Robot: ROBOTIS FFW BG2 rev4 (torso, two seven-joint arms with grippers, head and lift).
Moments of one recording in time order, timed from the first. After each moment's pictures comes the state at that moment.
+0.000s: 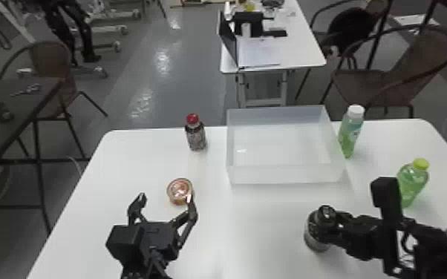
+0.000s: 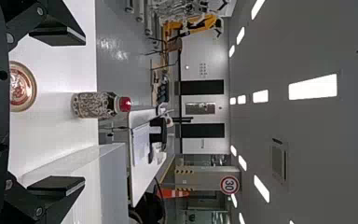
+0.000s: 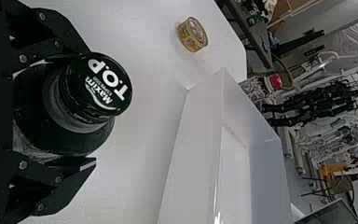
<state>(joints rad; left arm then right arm) 0.48 0.02 -0.03 -1.83 -0.03 -0.26 0.09 0.05 -0.19 0.11 -1.58 -0.09 0.57 0.73</state>
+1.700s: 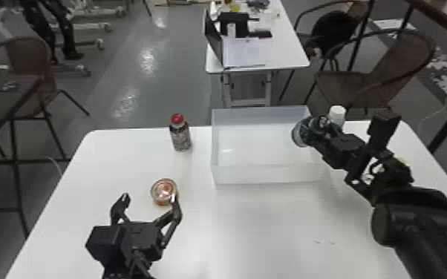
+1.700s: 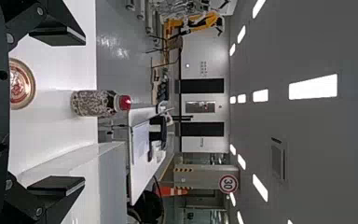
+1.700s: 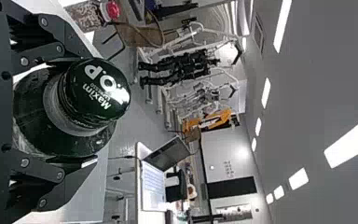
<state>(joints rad) 0.47 0.03 -0.04 -1.81 -0.01 -0.26 0.09 -0.38 -0.07 0.03 -0.94 -0.24 -0.13 0.60</state>
